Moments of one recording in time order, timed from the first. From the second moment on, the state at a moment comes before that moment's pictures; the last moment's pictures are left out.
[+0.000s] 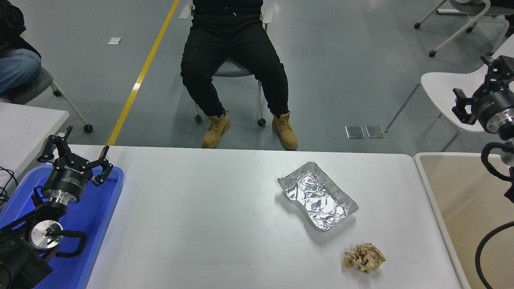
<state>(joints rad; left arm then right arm) -0.56 0.46 -0.57 -0.39 -0.24 -0.70 -0.60 0.96 -0.42 0.43 0.17 0.16 0.35 0.33</state>
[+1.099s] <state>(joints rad) -0.56 0.46 -0.57 -0.39 -0.24 -0.70 -0.60 0.70 -0.49 0.61 0.49 0.18 0.29 0.34</state>
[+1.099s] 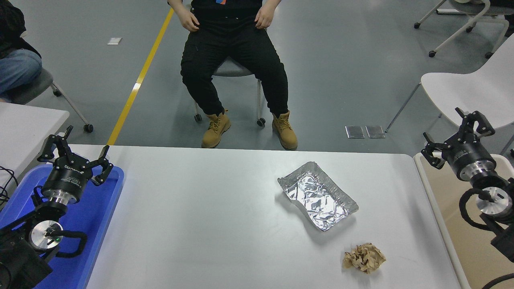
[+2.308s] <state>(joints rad) -0.56 0.46 -0.57 -0.39 -0.24 -0.70 -0.60 1.26 -0.58 -0.22 0.51 -0.74 0.30 0.36</state>
